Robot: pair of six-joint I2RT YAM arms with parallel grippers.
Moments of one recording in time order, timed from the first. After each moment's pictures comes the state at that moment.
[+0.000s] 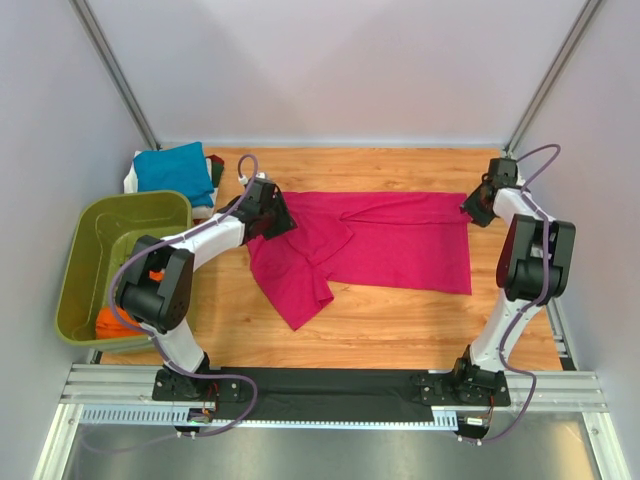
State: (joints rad) left arm -0.41 1.72 1.09 -0.17 0.00 -0.74; right arm -0.21 1.97 1.39 -0.40 0.05 0.58
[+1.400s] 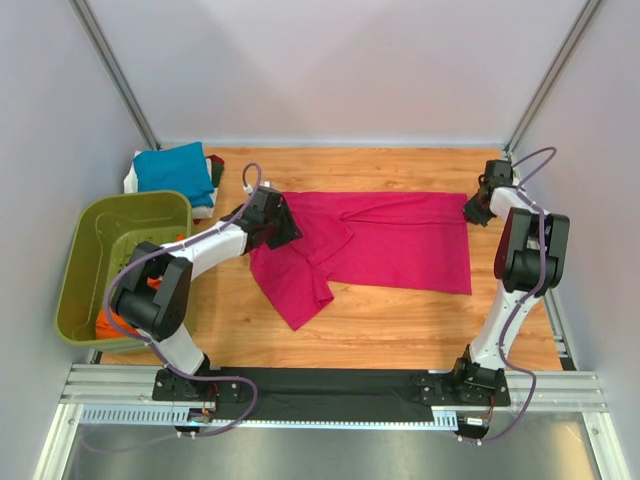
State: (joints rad) left arm -0.44 1.68 1.04 -0.17 0.01 -0.78; right arm -0.21 2.04 1.42 -0.38 0.10 0.62
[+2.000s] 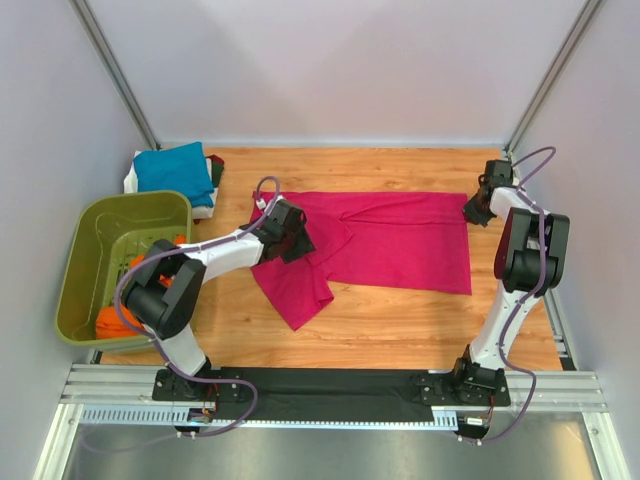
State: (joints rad) left arm -0.59 1.69 1.00 -0.18 -0.09 -0.95; right arm -0.21 2.04 1.42 -0.38 0.10 0.61
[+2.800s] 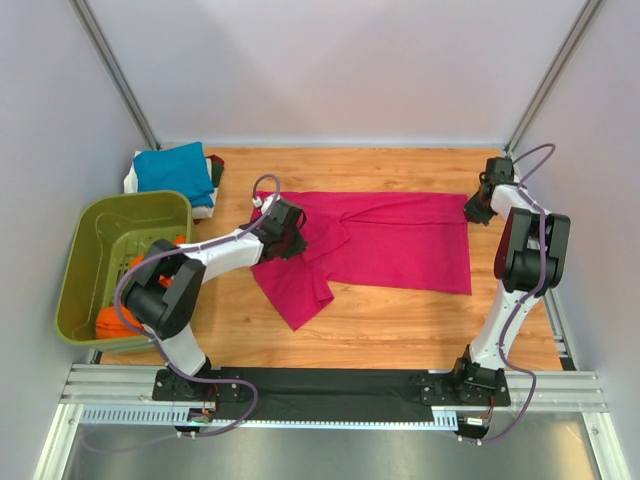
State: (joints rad) left arm -0.59 1.73 1.00 -0.17 -0.17 -0.97; right arm -0.21 2.04 1.45 -0.43 0.10 0.58
